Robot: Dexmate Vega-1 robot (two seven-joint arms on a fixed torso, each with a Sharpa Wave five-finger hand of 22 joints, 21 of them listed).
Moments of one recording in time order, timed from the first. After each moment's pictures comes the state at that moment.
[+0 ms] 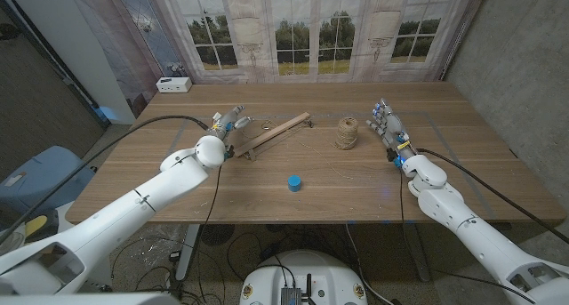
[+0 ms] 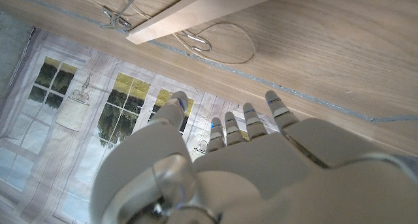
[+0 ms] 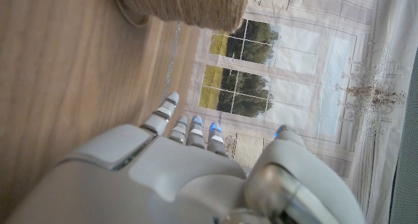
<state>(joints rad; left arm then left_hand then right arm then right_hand) 0.82 0.76 0.56 -1.87 -0.02 0.64 0.36 0.52 0.18 0.57 -0.12 0.18 0.07 0.01 0.23 0.18 0.04 -0.01 0.27 0.20 0.08 0.04 0.23 0.18 0.02 0.15 0.36 0.20 -0.91 -0.52 -0.34 -1.29 0.70 0.33 0.07 0.31 0.13 0.04 0.03 0.23 0.03 0.00 0.19 0.17 0.04 0.09 0.20 0.18 -0.04 0.06 0.19 0.18 0.20 0.04 0.19 0.17</state>
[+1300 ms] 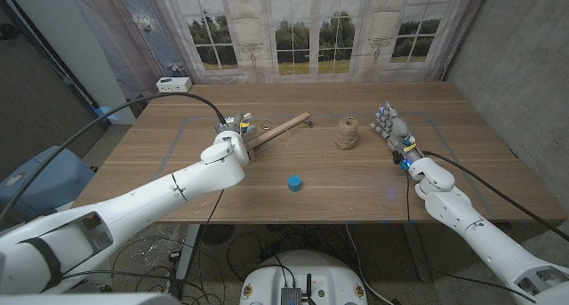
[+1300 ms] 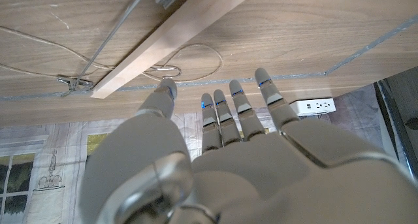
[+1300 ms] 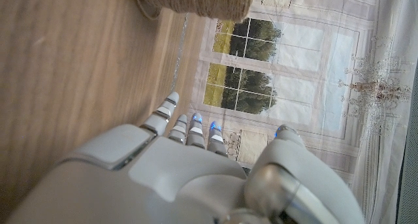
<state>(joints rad) 0.55 0.71 0.94 -1.98 0.24 1.19 0.25 0.65 0.09 0.49 -0.17 0.18 0.36 0.00 0.26 0.19 0.31 -0.06 0.35 0.23 0.37 -0.04 0.30 0.20 0.27 0.13 0.45 0.20 -0.92 -0.54 -0.32 -1.27 0.74 0.33 0.12 0.31 0.13 0.04 0.03 0.23 0.05 0.00 0.19 0.17 0.07 0.10 0.21 0.19 -0.03 0.06 0.19 0.18 0.20 0.04 0.19 0.17</state>
